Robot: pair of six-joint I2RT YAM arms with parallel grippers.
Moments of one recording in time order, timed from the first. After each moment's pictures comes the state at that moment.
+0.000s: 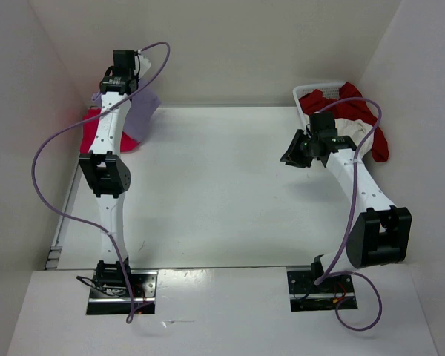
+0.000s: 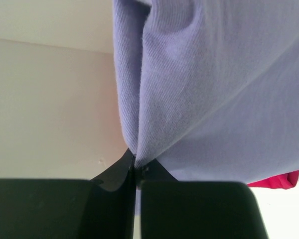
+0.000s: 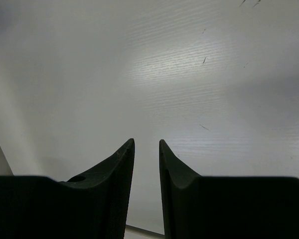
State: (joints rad) left arm -0.01 2.39 2.62 -0.78 -0.47 0.72; right arm 0.10 1.44 1.23 -0.67 -0.21 0.56
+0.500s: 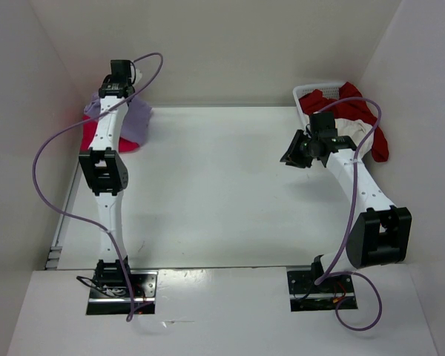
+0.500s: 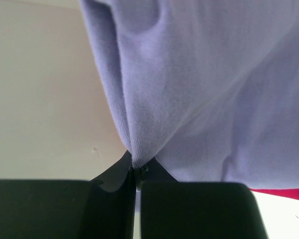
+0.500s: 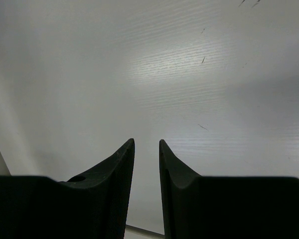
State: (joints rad) left arm 0.04 2.45 2.56 -0.74 -0.58 0.73; right arm 0.10 1.44 1.23 -0.68 -0.21 0.55
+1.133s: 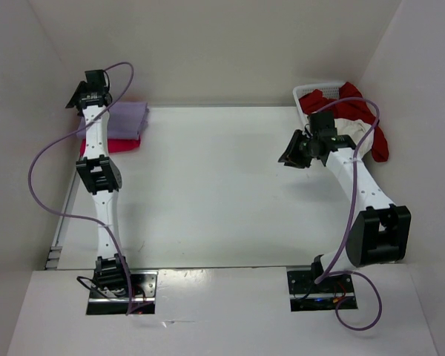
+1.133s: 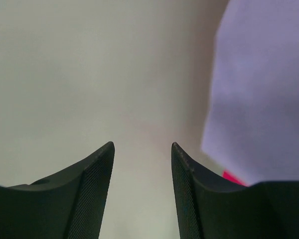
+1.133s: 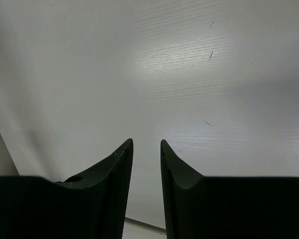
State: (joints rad) left arm 0.20 2.80 2.97 -0.78 -0.72 0.78; right arm 0.10 1.44 1.23 -0.69 -0.24 0.54
